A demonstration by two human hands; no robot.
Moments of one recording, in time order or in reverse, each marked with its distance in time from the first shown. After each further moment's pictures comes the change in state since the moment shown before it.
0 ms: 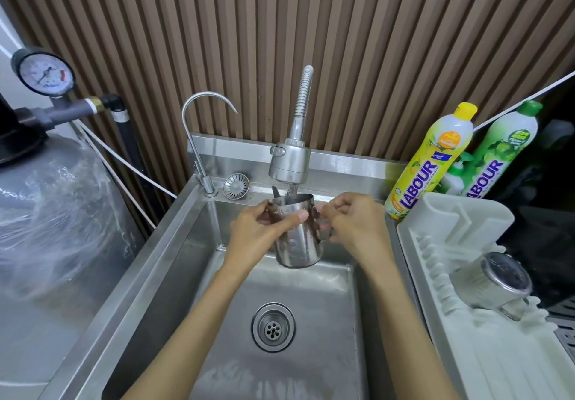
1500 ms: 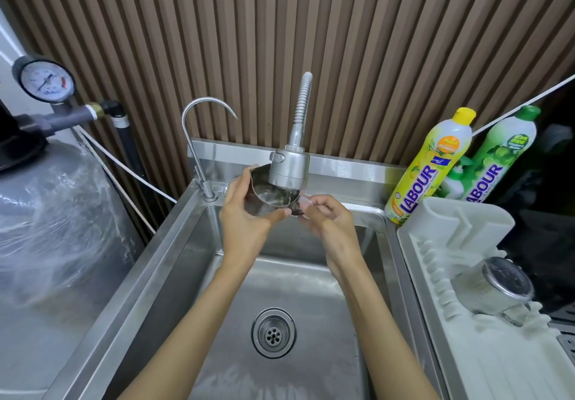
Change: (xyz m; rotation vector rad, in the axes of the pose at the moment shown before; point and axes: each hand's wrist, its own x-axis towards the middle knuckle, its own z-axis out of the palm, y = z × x) left_hand 0.016 0.002 -0.003 -0.114 0.261 0.317; right_hand 0.008 0.014 0.036 0.788 -0.172 0.042
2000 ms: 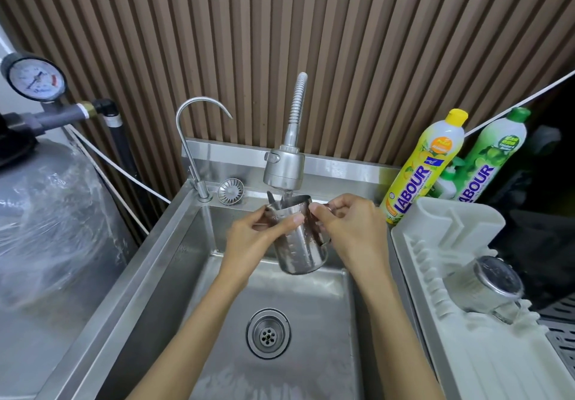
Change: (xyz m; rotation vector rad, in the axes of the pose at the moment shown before) left_hand -0.020 0.007 0.000 -0.141 -0.232 -0.375; right_hand -0.023 -0.041 -0.008 -0.825 0.268 -0.131
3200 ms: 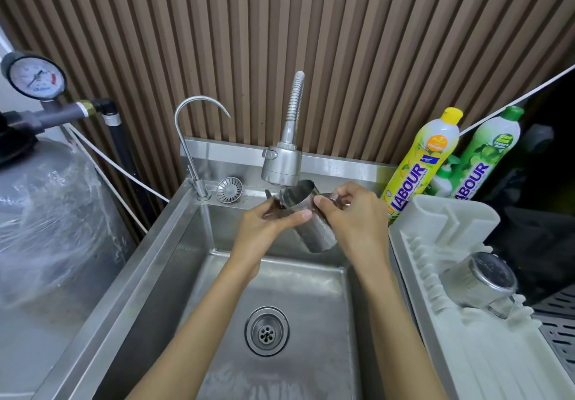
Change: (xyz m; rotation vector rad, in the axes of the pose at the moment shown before) left_hand 0.005 0.005 0.014 -0.150 -0.114 -0.037; right_hand -0.003 -0.009 -0.012 -0.125 0.085 -0.113
